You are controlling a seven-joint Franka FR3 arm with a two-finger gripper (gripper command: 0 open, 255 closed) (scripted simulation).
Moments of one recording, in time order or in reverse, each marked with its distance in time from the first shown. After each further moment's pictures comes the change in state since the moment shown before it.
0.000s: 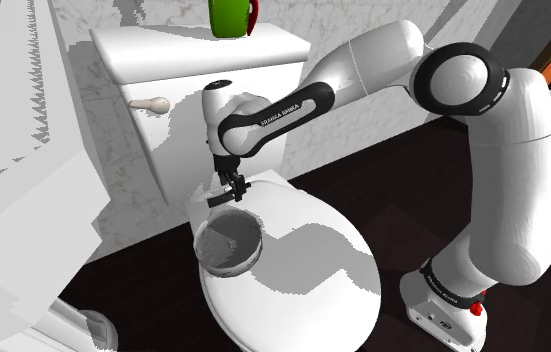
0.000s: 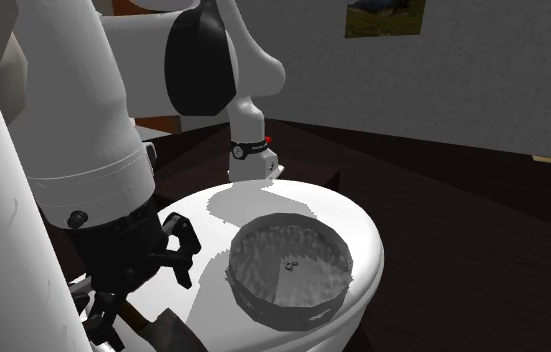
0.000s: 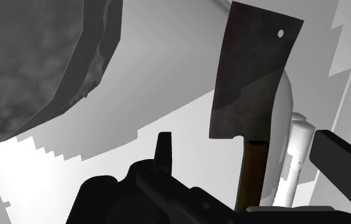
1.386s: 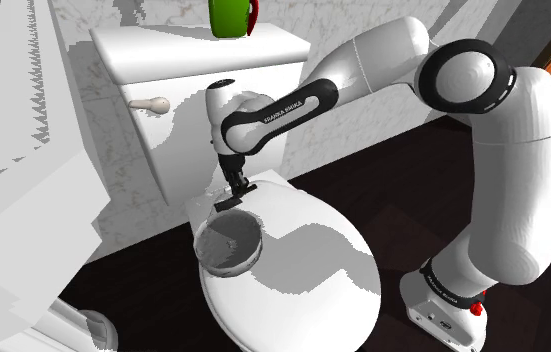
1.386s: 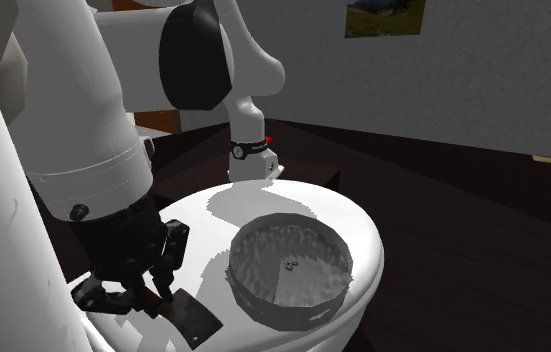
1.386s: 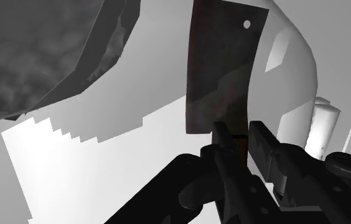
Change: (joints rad) arm -0.015 -0.026 0.000 -0.028 0.023 -0.035 -0.016
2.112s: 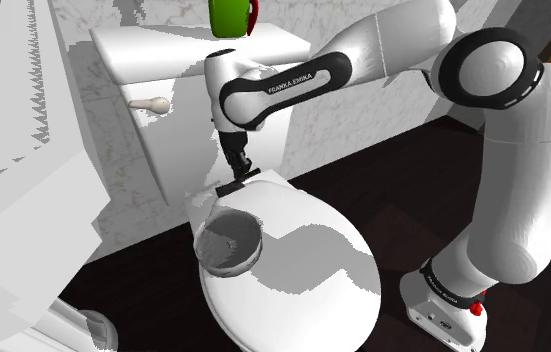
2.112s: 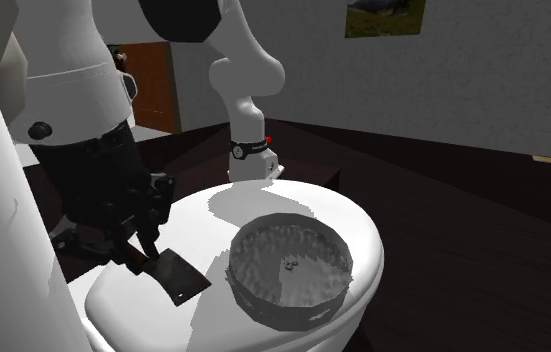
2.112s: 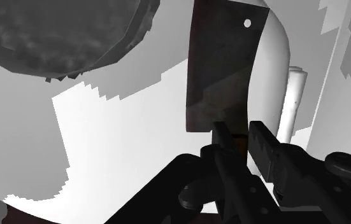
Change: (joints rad) arm -0.027 -0.085 0.027 0.051 0.041 -0.145 -0.017
